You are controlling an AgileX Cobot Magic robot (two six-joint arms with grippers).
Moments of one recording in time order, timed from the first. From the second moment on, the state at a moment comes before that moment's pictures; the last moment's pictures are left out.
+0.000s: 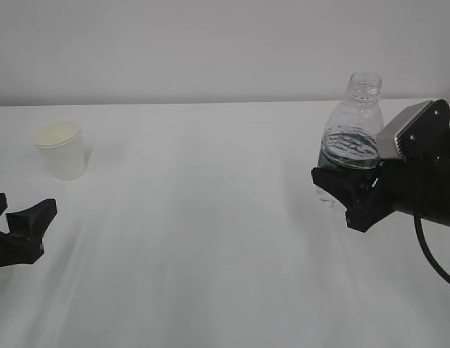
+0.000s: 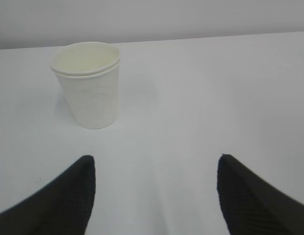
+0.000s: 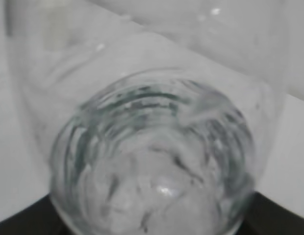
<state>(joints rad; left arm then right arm) -0.34 1.64 -0.14 -0.15 -1.14 -0.04 0.08 1.64 -0.52 -0.77 -0.83 0.21</state>
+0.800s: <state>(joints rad) -0.34 1.64 -0.14 -0.17 -1.14 -0.02 0.08 1.64 -0.55 -0.84 -0.83 0.29</state>
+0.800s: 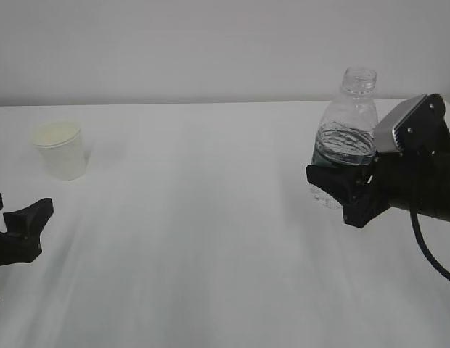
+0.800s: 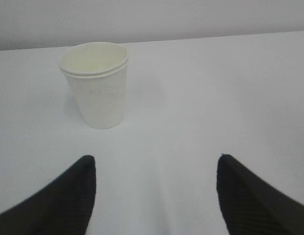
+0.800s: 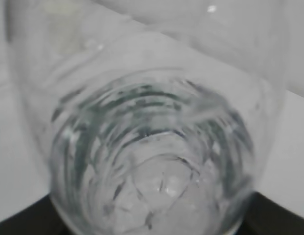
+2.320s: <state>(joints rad) 0.01 1.90 -0.36 0.19 -1.15 -0.07 0.08 1.64 -0.55 -0.84 -0.80 0.29</state>
